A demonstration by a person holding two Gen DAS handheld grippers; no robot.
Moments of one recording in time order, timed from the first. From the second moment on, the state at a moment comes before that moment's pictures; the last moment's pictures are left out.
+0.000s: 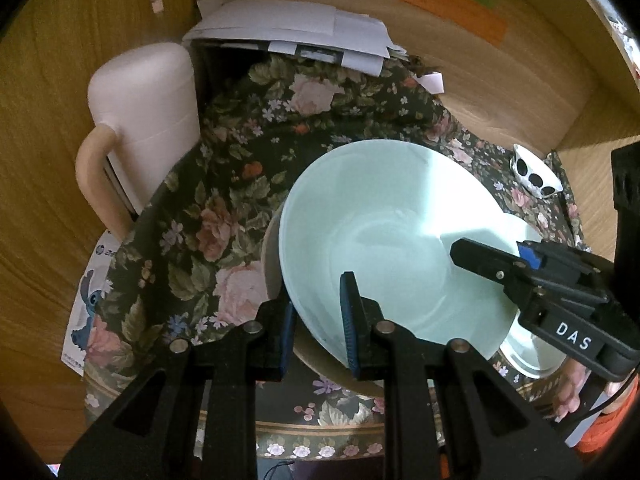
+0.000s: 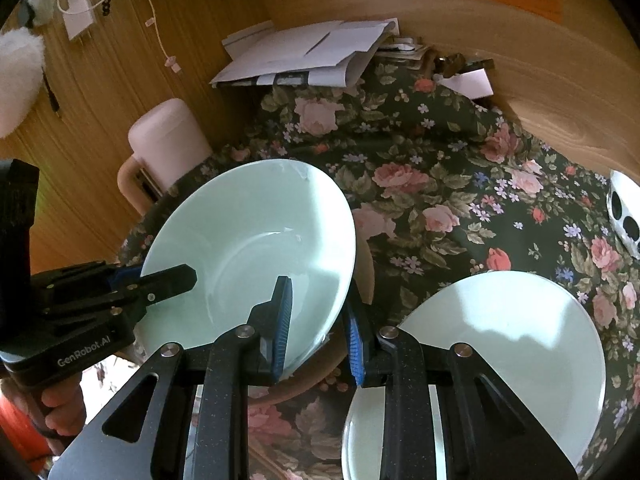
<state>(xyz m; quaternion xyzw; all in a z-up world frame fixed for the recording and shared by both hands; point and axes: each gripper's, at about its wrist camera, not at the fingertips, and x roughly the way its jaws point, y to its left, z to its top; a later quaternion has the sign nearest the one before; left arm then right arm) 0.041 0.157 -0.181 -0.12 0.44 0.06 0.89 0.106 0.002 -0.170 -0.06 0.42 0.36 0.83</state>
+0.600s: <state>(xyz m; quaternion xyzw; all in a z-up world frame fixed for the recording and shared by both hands) 0.054 0.161 -0.177 -0.11 0.44 0.07 0.89 0.108 -0.008 -0.164 -0.09 0.40 0.37 0.84</state>
